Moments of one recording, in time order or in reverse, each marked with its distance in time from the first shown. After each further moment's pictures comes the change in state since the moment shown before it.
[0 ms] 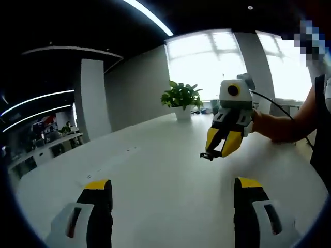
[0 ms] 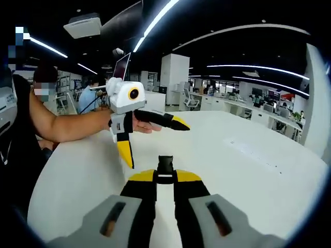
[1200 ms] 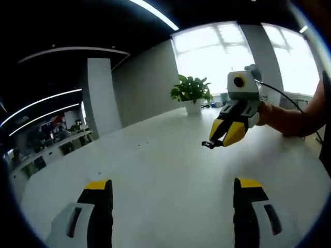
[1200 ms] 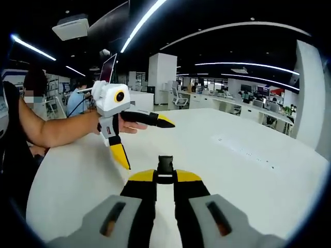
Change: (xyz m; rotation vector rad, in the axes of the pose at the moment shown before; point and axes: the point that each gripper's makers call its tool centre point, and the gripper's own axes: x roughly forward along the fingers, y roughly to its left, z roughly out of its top) left arm -0.001 0.013 -0.005 0.017 0.021 0.067; right arm 0.000 -0.020 -0.003 0.036 0.015 -0.080
